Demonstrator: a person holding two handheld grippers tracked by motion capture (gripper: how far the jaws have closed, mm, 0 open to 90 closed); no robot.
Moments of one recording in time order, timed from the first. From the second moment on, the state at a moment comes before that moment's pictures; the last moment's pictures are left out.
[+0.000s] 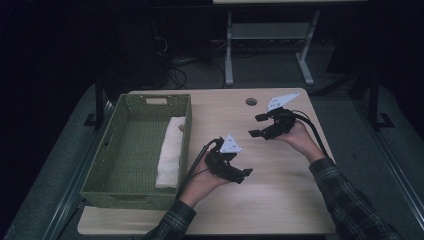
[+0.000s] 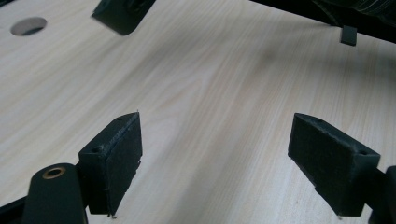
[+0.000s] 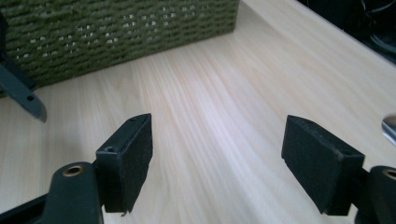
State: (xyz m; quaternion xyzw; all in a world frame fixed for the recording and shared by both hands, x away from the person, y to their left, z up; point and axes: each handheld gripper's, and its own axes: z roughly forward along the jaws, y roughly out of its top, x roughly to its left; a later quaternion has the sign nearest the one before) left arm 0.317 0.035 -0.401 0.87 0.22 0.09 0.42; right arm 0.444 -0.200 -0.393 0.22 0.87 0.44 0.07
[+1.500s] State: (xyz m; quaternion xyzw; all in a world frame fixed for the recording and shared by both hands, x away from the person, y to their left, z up) left arm 0.311 0.044 -0.477 0.89 0.25 0.10 0.37; right arm 0.372 -0.269 -0.482 0.31 0.87 0.38 0.11
